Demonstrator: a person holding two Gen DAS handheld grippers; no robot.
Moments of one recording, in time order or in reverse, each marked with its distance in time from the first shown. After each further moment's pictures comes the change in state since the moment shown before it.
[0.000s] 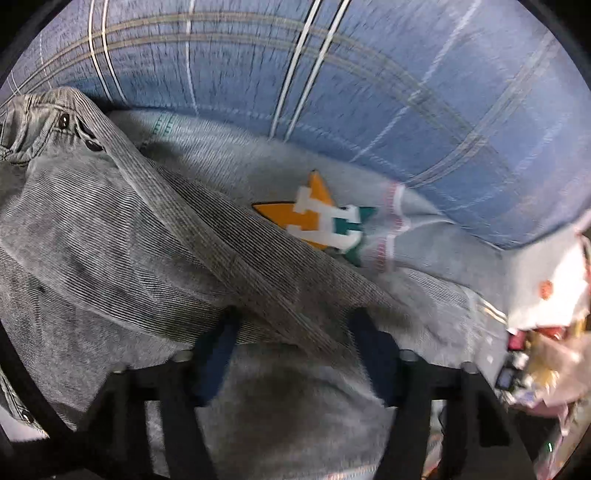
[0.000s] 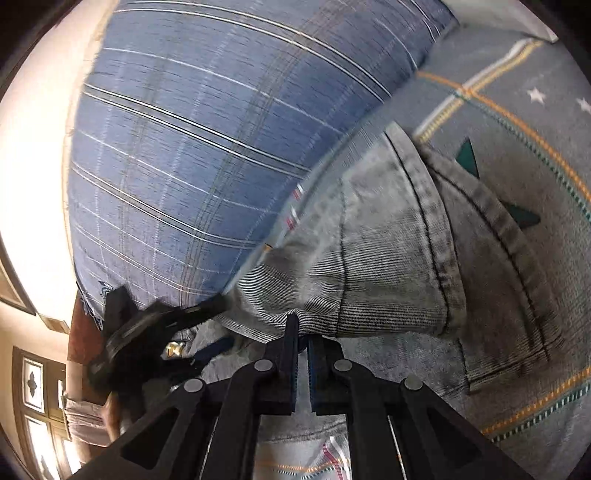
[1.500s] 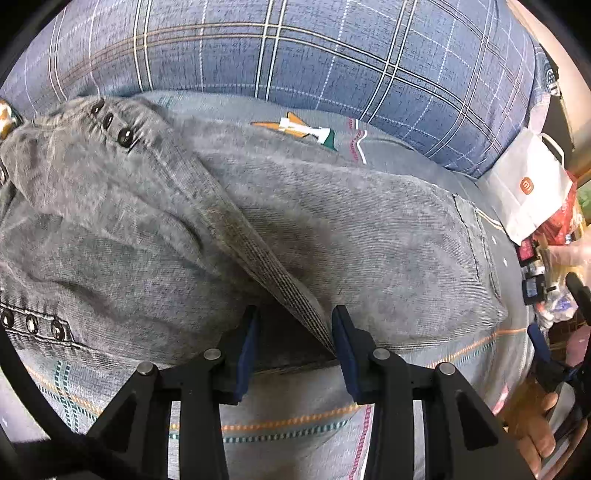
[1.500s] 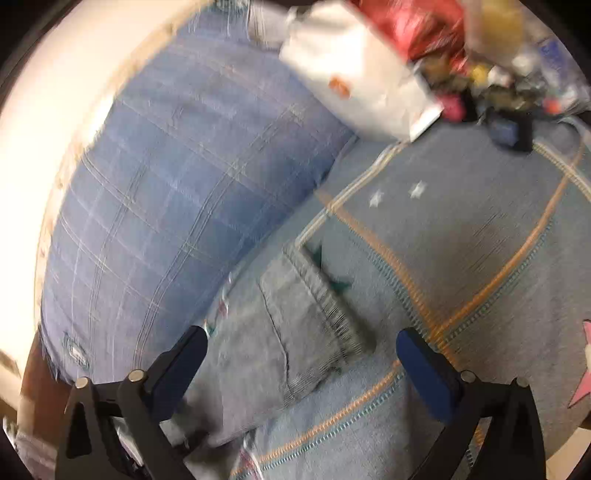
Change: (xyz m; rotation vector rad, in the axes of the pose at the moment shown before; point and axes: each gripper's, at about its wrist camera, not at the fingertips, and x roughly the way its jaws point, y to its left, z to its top) left arm -0.041 0.033 -0.152 0.230 -0.193 -0.039; right arm -0.120 -0.018 -0.042 -0.009 -0.439 -0.225
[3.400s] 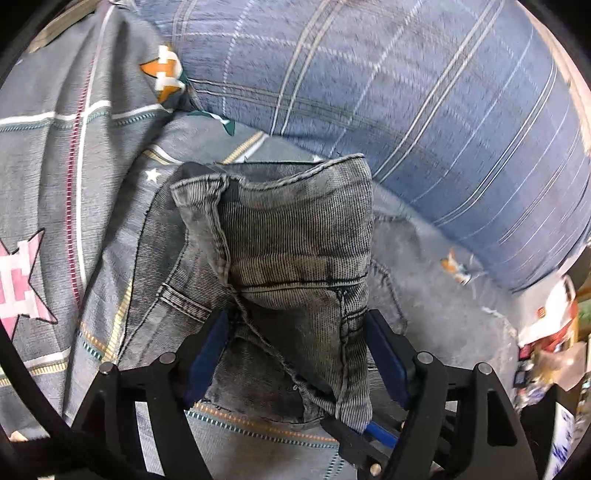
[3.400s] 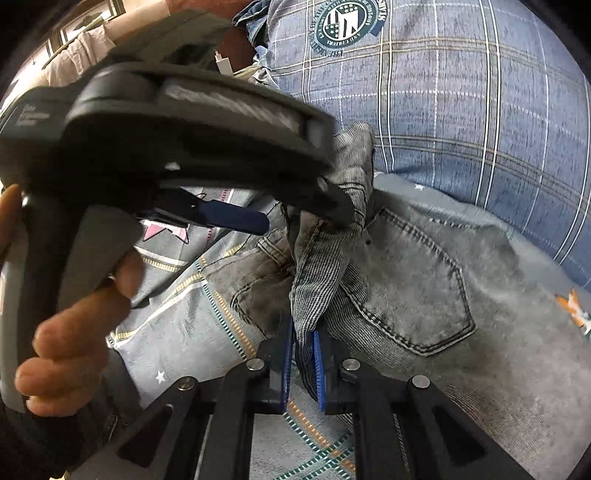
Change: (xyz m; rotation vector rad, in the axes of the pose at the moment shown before) left arm -0.085 0.240 0.038 -0.304 -0.091 0.065; right arm 0.104 0.316 -0.309 -1.223 0.577 0.426
